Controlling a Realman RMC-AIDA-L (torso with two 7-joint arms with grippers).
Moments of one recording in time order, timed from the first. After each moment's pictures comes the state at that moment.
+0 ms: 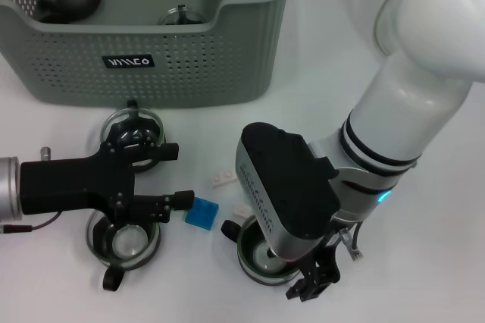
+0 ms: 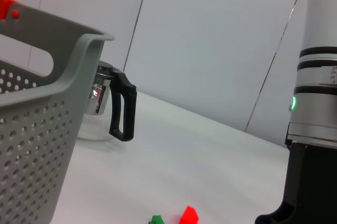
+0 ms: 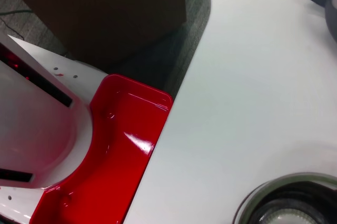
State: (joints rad) left arm -0.39 -2.05 0.52 0.54 2.16 1.77 -1.16; right arm 0.87 2.12 -2.03 -1.06 -2.21 -1.45 1.97
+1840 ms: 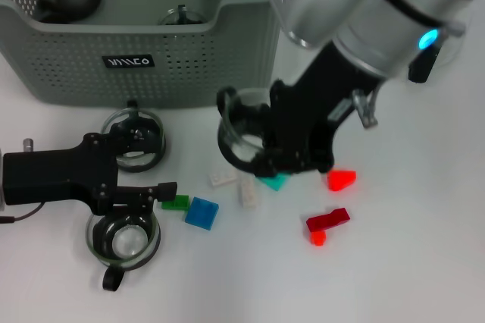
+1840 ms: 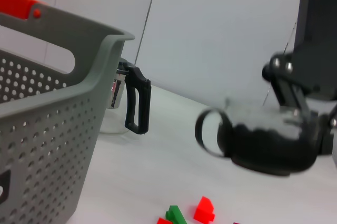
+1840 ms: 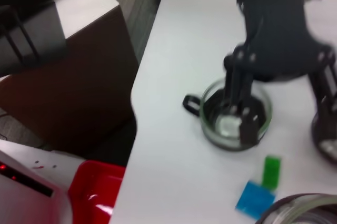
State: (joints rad) left arm -0.39 -2.02 0.50 0.55 2.17 1.77 -1.17; right arm 1.05 2.10 -1.46 -1.16 -2.24 -1.82 2.04
